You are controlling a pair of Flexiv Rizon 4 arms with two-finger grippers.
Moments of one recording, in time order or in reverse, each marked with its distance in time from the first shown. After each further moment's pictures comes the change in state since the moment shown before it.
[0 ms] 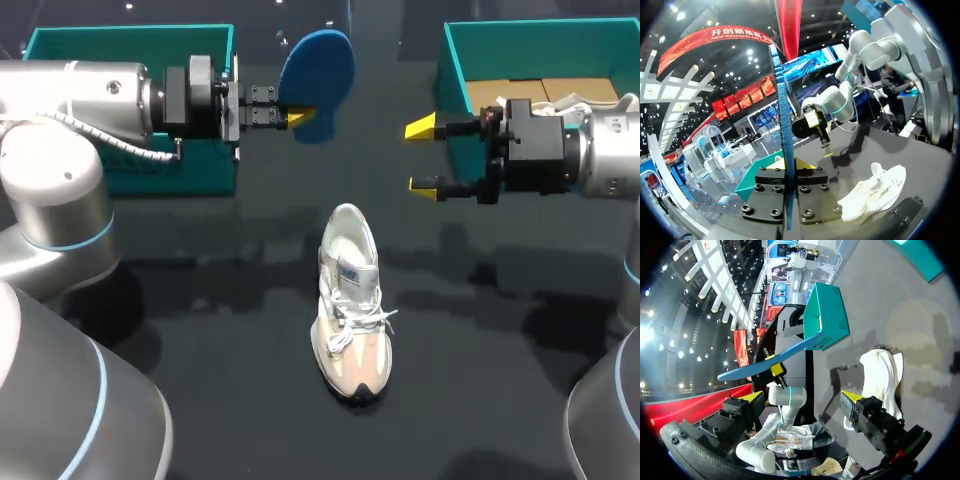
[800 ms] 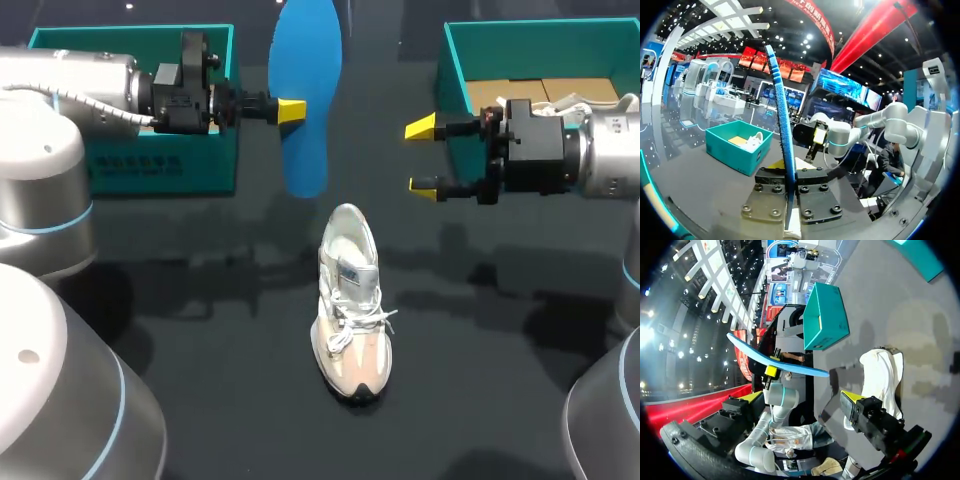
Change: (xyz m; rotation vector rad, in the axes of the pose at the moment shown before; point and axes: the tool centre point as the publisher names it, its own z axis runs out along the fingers) left arm 0.007 -0.008 -0.013 -0.055 0.013 -0.779; right arm 0.000 0.000 0.000 0.000 -0.001 0.001
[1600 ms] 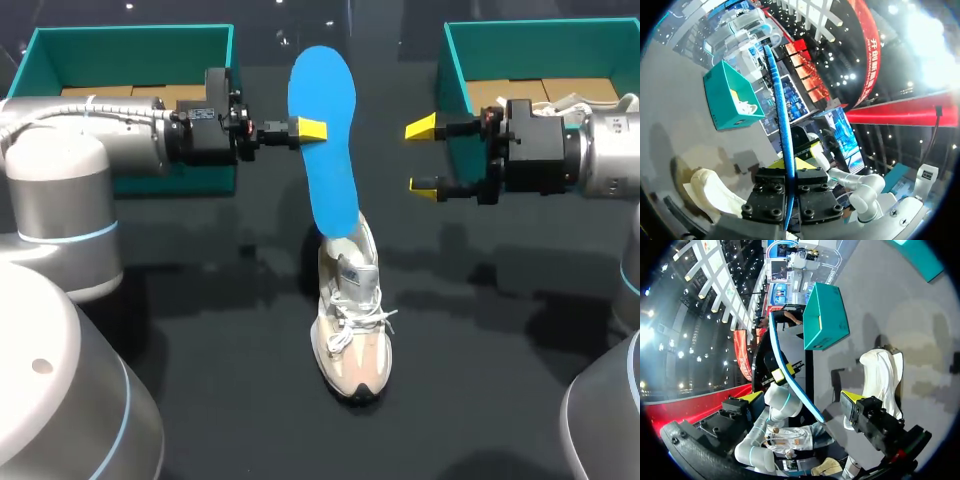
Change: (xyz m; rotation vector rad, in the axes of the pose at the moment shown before) left arm 0.019 0.020 0.026 0.071 0.077 -0.785; right arm 0.000 0.000 0.000 0.000 0.000 -0.001
